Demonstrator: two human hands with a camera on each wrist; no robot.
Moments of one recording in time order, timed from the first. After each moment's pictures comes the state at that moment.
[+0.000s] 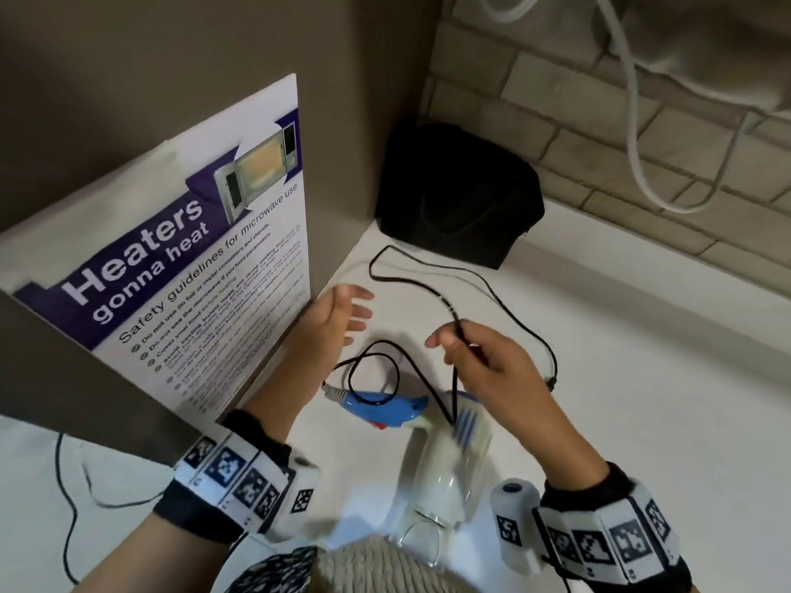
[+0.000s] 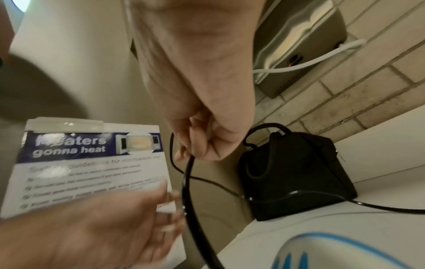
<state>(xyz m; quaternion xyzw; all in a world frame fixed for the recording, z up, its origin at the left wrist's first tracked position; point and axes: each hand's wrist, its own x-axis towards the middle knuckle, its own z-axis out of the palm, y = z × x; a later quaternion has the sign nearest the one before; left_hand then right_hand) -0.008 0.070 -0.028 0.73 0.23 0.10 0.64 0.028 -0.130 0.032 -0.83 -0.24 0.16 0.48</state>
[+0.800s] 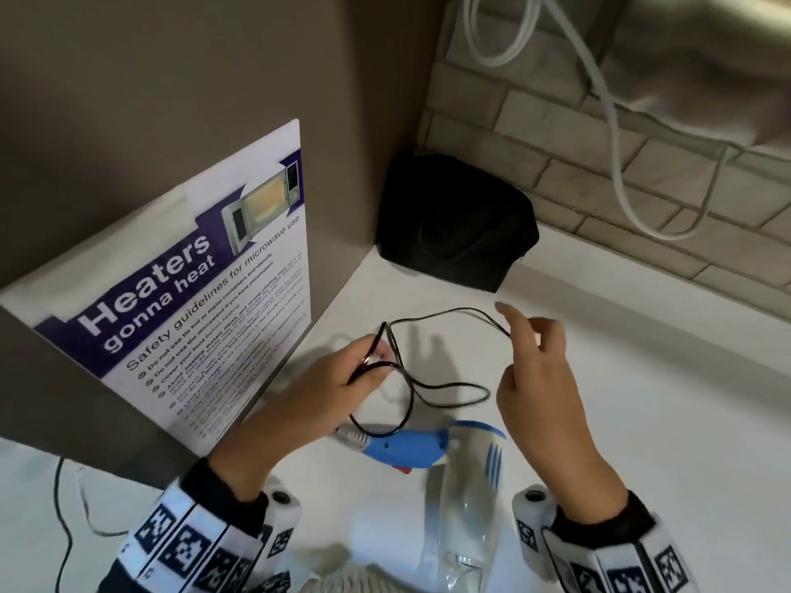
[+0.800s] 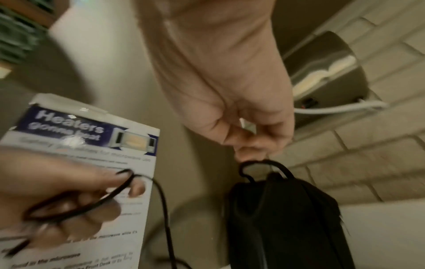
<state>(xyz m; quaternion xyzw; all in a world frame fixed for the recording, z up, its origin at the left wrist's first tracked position) -0.045 0.059 0.017 0.85 0.08 -0.01 0.52 0.040 -0.150 0.038 -0.95 -0.22 -0.06 0.24</state>
